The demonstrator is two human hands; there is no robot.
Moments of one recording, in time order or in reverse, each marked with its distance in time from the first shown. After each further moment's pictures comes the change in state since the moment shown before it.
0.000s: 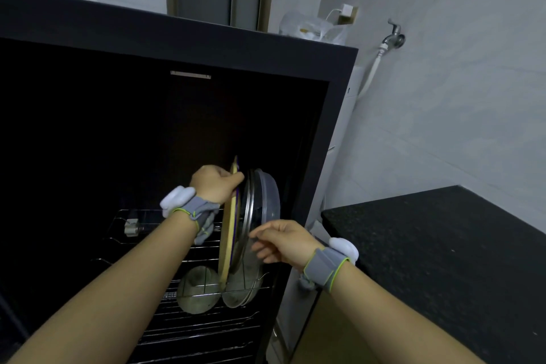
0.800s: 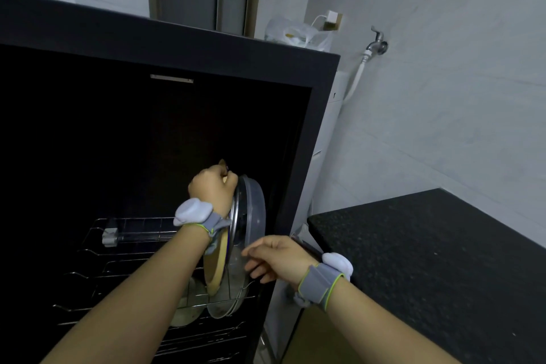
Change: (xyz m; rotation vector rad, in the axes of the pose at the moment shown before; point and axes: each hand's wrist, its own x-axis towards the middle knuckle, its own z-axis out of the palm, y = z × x) left_hand 0.002 0.008 0.039 0.051 0.326 0.244; right_hand -0.006 0.014 -0.011 -0.065 0.003 0.034
